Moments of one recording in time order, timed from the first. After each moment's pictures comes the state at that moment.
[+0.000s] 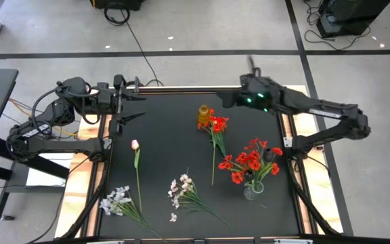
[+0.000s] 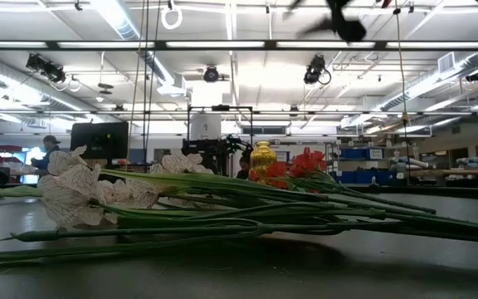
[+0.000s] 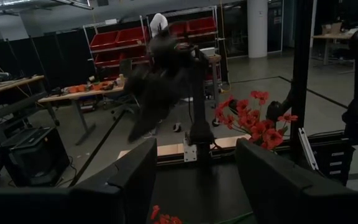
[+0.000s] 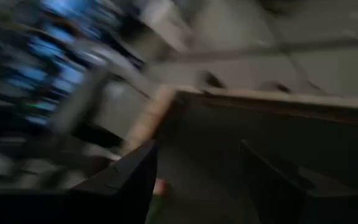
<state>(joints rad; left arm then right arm) 0.32 0.76 1.11 -0.31 0.31 0.14 -0.25 1.23 1.23 -0.41 0.28 0.88</state>
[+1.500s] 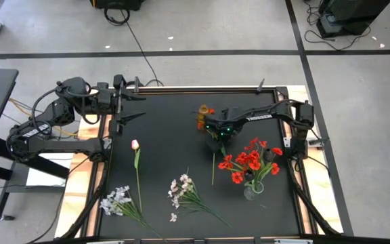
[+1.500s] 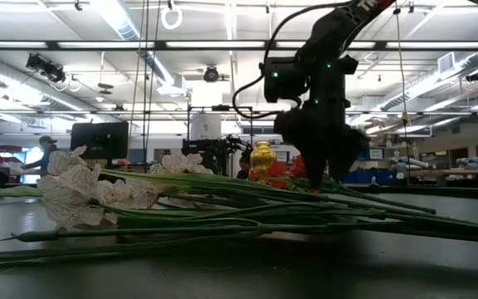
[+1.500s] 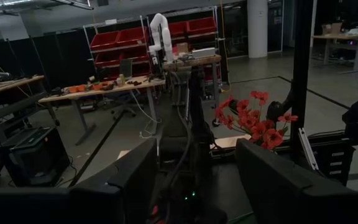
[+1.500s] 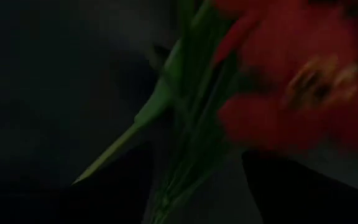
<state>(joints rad) 0.32 0.76 1.11 -0.31 0.31 0.14 -0.22 1.88 1.23 -0.83 -0.16 0.68</state>
